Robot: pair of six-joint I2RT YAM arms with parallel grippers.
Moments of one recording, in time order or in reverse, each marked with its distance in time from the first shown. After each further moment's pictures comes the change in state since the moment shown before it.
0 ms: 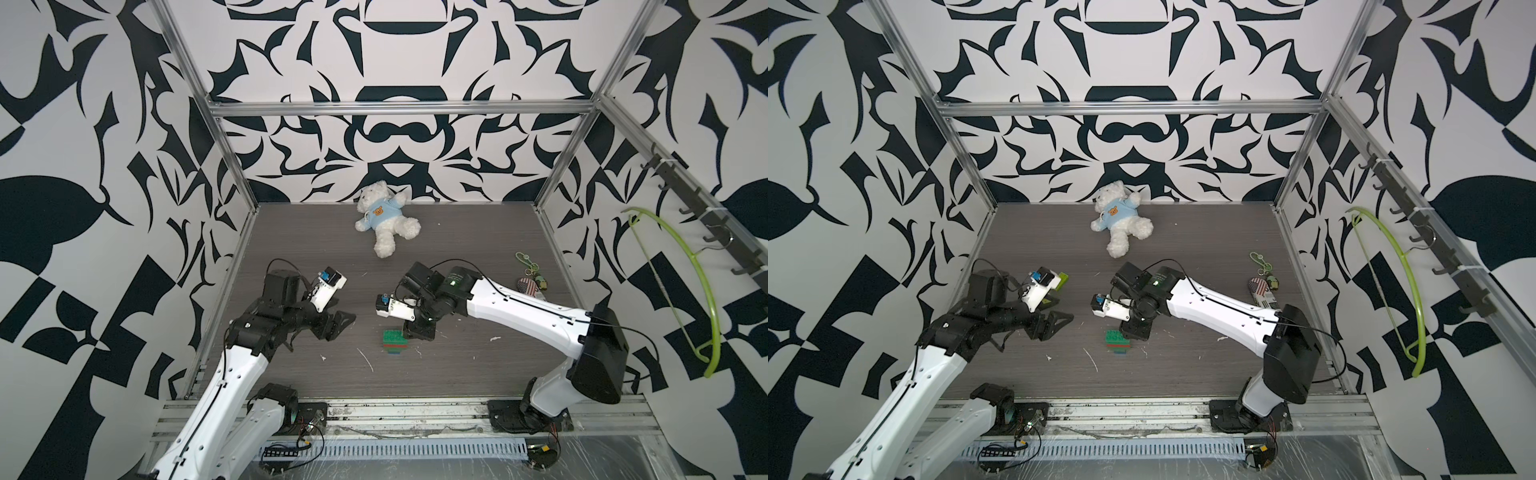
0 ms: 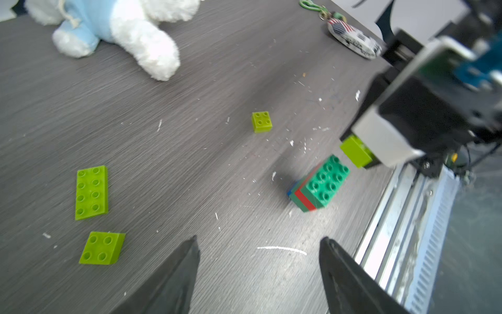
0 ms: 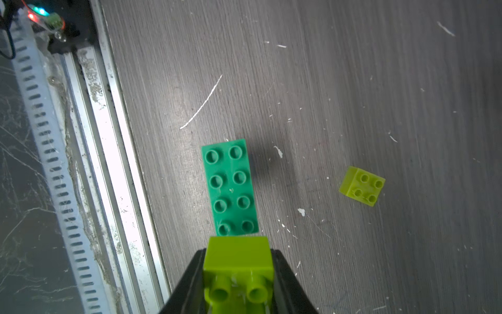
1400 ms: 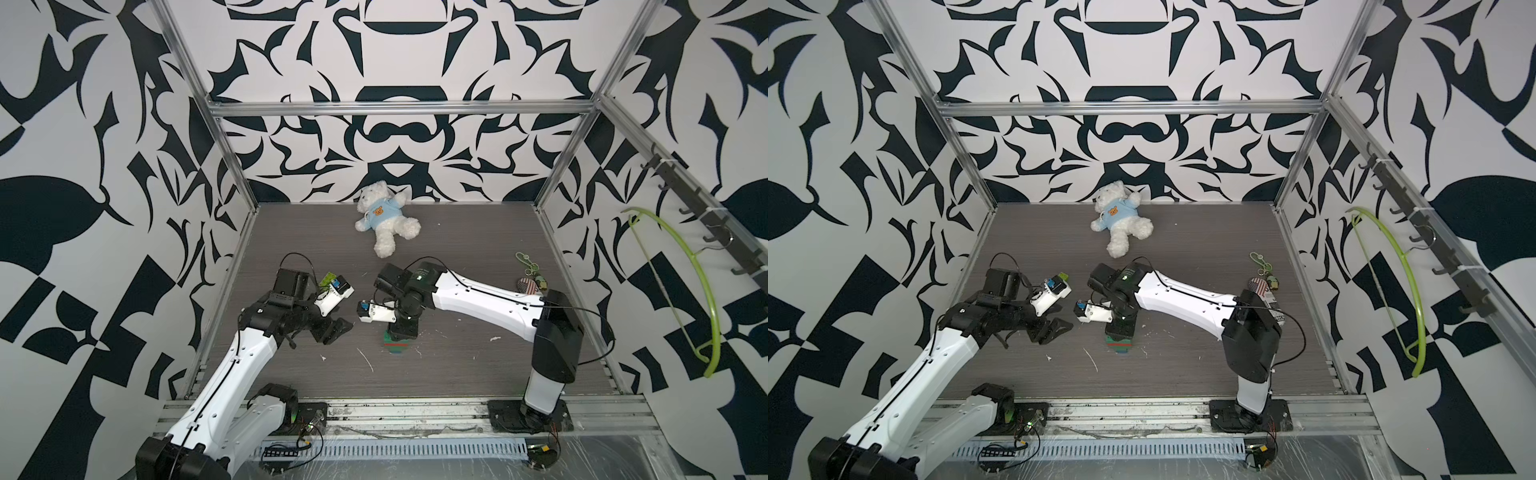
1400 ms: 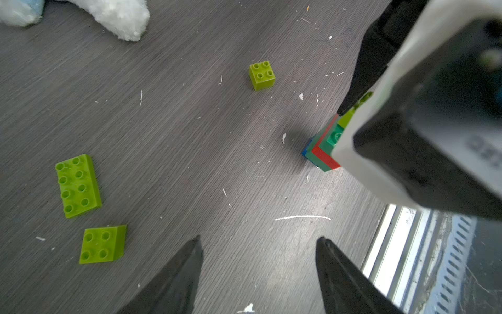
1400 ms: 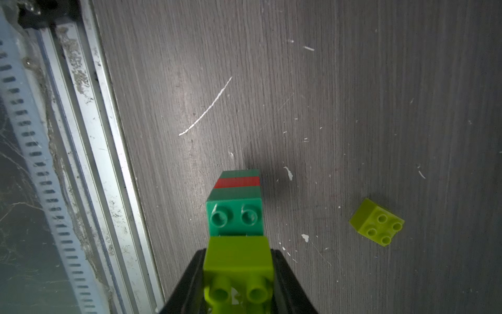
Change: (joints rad) left arm 0.006 0.142 0.006 -0.052 -0.061 0.187; right arm 0.052 0.221 0.210 -0.119 0.039 -0.029
